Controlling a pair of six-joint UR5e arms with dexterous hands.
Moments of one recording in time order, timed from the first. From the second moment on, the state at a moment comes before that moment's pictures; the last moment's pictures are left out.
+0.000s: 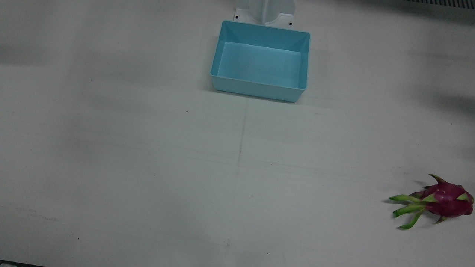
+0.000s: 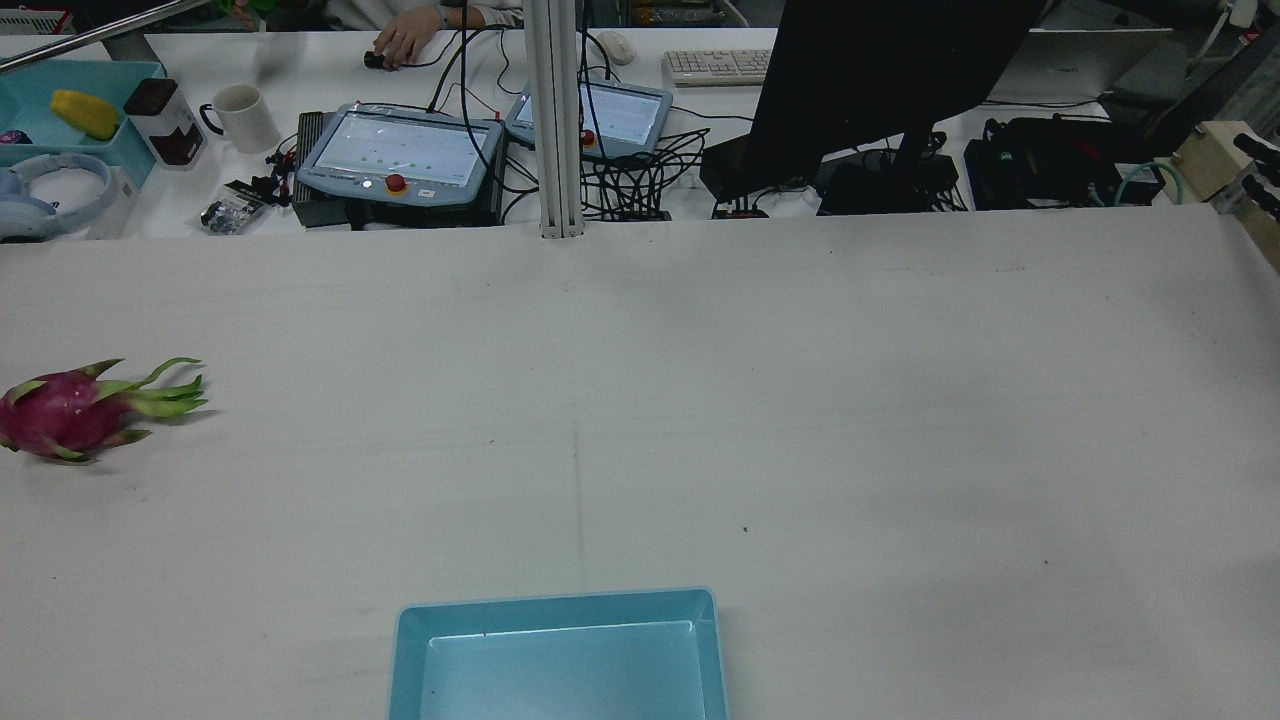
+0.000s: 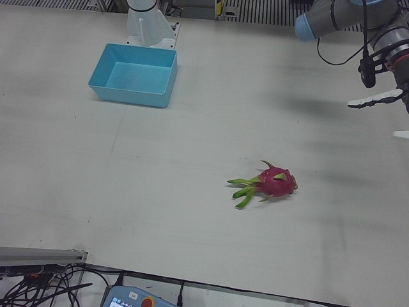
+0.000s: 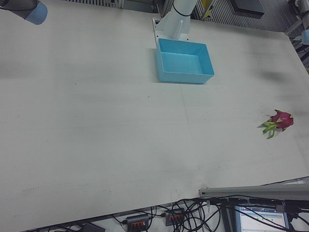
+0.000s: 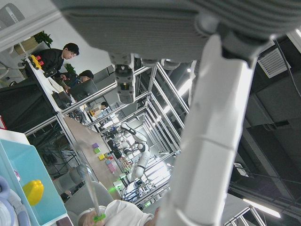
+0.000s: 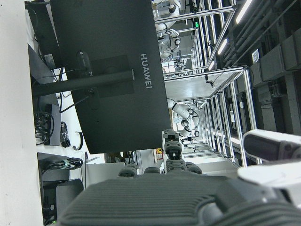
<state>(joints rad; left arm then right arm) -1.35 -1.39 -1.96 0.17 1.17 0.57 1.45 -1.64 1.71 -3.22 -1.55 0.16</state>
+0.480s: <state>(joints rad) -1.35 -1.44 -2.07 0.26 1.32 0.67 1.45 -1.64 1.71 -3.22 -1.55 0.16</state>
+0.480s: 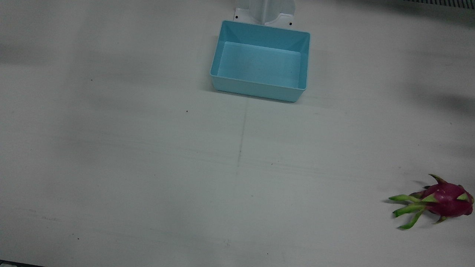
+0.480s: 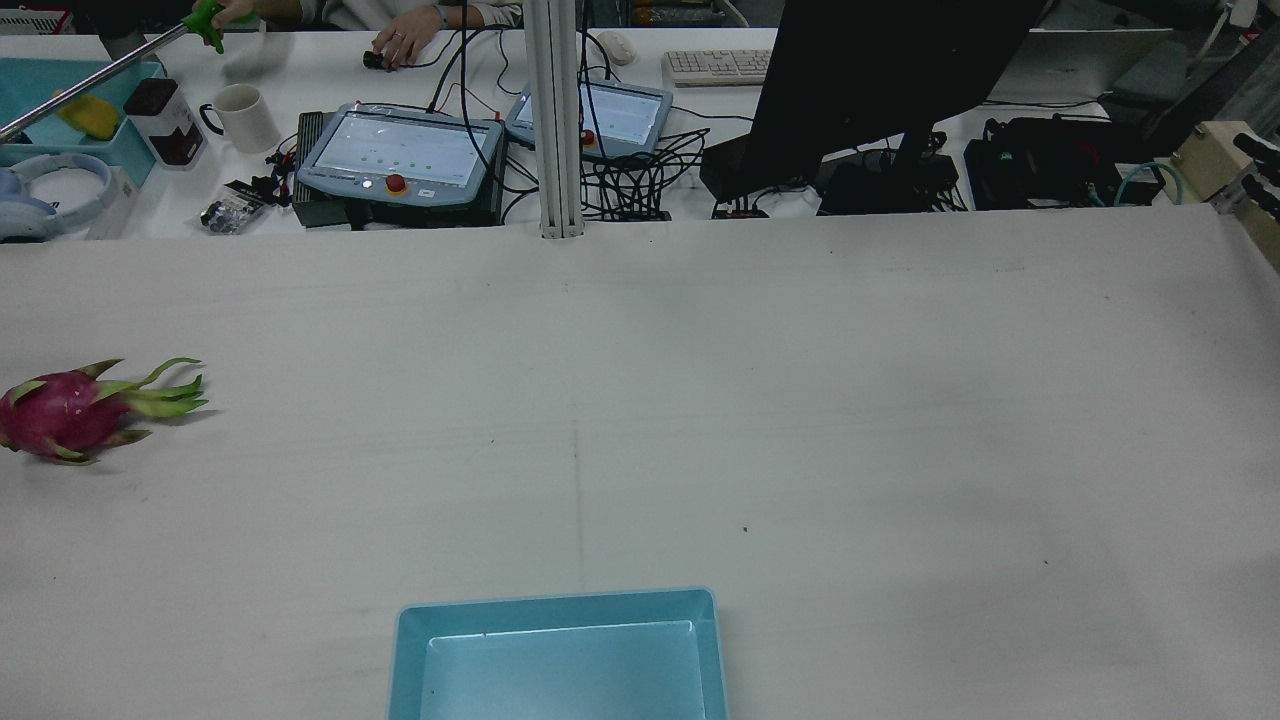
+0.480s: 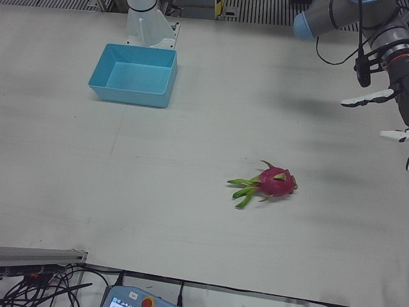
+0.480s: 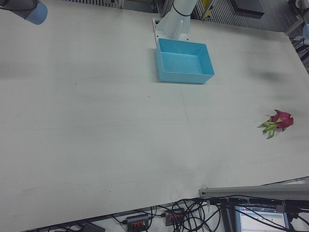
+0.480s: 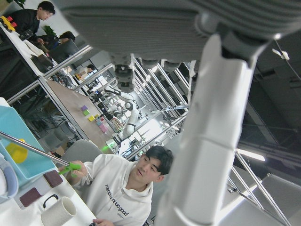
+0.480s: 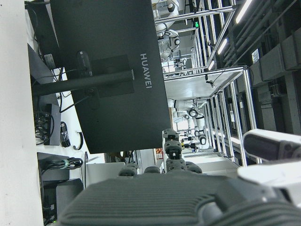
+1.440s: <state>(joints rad) -0.91 -1.88 -2.08 0.93 1.06 1.09 1.45 -1.64 1.71 -3.22 -1.55 0.16</state>
